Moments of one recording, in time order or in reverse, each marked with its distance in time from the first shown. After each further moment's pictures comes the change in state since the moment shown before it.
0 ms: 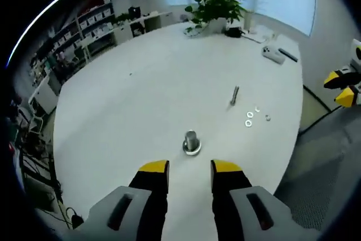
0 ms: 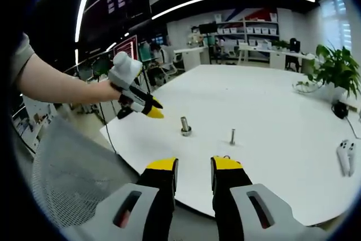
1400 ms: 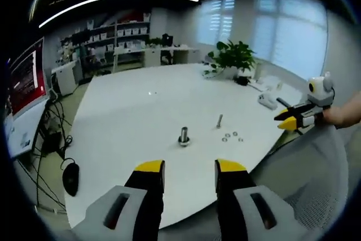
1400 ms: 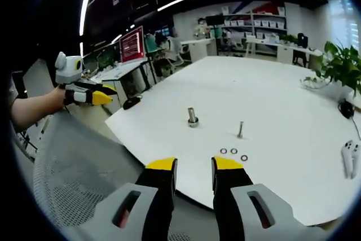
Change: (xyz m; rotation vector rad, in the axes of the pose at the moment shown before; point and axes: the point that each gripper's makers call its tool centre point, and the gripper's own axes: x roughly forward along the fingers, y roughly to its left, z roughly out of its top) left arm -0.138 -0.043 -0.036 -0.202 -0.285 0.048; right arm 0.004 0.012 -0.012 -0.020 0.077 0.054
